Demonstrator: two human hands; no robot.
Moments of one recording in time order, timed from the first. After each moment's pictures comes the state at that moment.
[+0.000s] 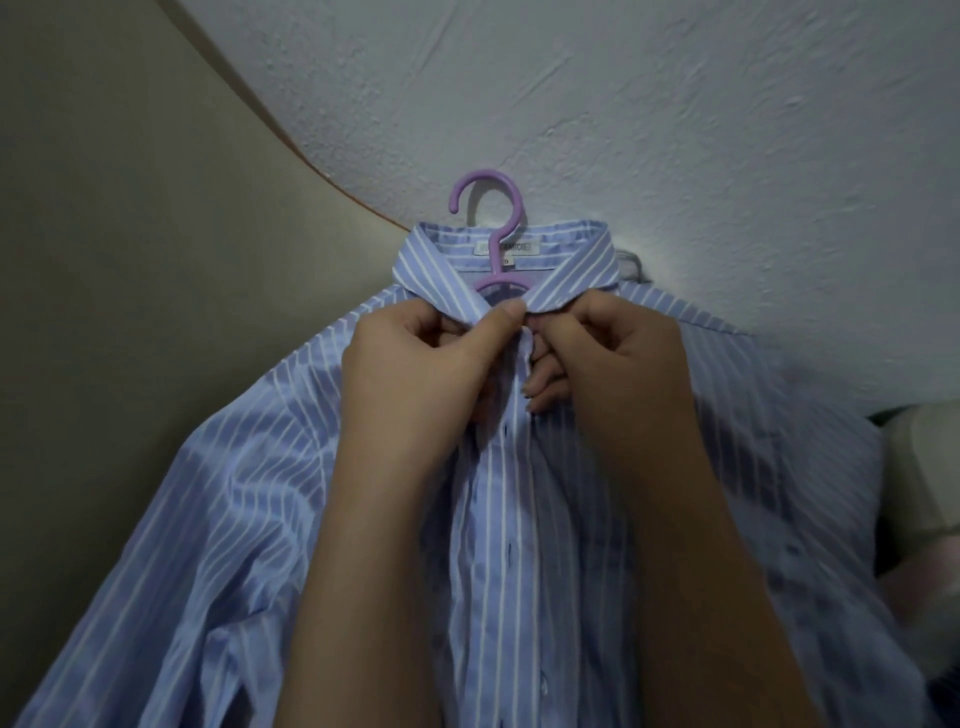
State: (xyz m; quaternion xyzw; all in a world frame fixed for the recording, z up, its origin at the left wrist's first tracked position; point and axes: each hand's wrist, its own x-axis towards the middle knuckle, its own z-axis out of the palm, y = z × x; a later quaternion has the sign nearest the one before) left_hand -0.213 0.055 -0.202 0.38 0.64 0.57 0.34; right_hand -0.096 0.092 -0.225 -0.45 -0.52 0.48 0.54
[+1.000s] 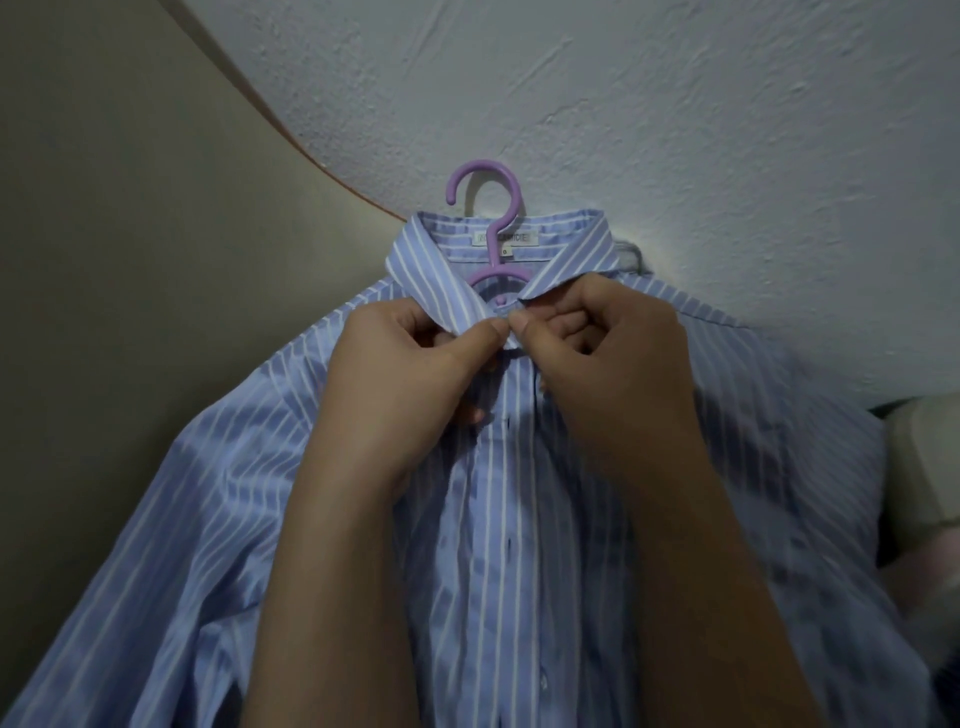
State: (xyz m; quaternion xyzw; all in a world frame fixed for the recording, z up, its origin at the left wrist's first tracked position) left_hand -0.228 0.055 -0.208 0.42 0.64 0.52 0.37; right_hand -0.093 0.090 -0.222 -0.50 -0.63 0.31 0.50
